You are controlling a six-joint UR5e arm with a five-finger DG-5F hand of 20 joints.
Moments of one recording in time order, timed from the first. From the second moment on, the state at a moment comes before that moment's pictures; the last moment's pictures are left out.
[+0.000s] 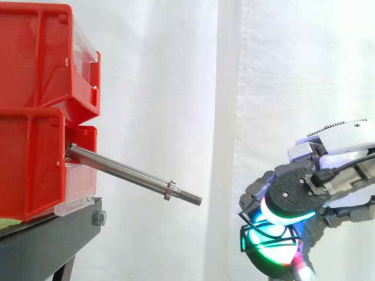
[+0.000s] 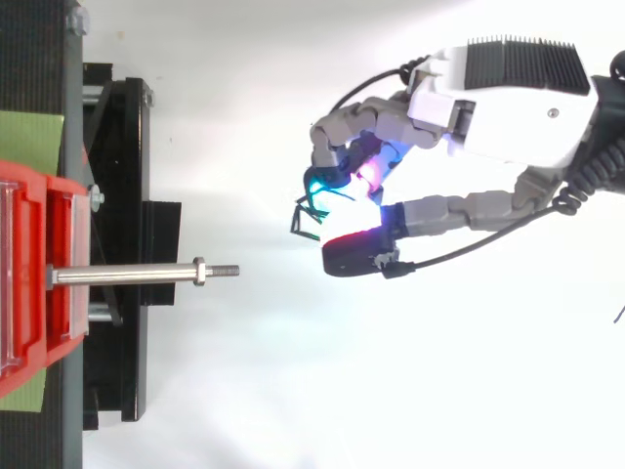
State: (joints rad) arm 0.10 -2.19 -1.32 -2.95 -1.36 -0.64
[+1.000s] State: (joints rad) arm 0.13 -2.19 -1.32 -2.98 -1.31 -0.52
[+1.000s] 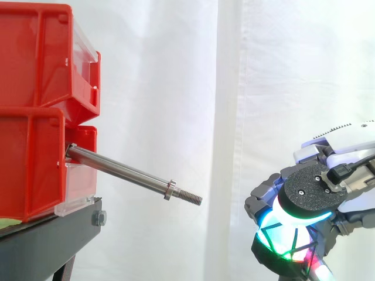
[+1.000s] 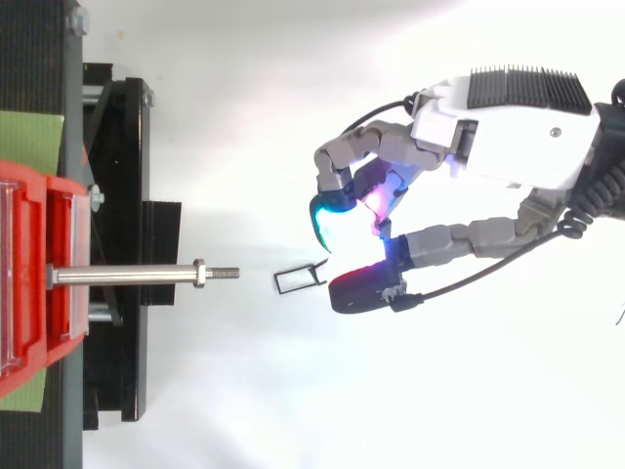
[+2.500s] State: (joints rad) arm 0.17 -2.19 -1.32 -2.98 -1.20 -0.17
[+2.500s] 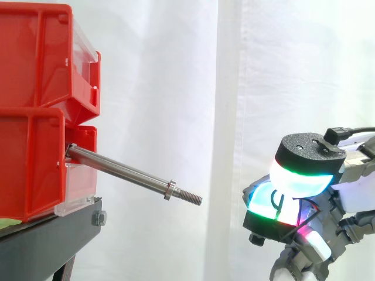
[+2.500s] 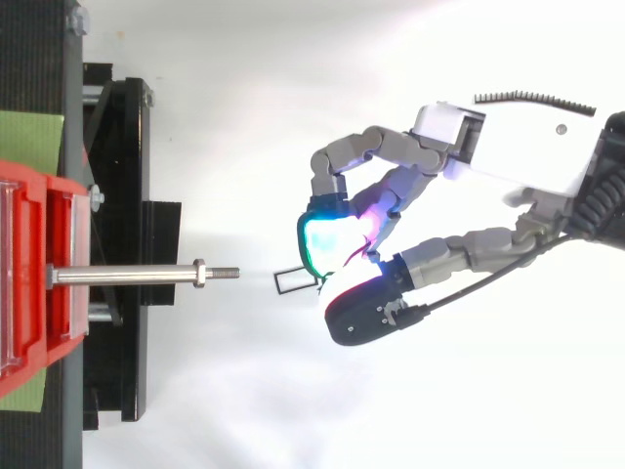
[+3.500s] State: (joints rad) arm 0.18 -2.19 -1.32 -2.99 -1.19 -0.16
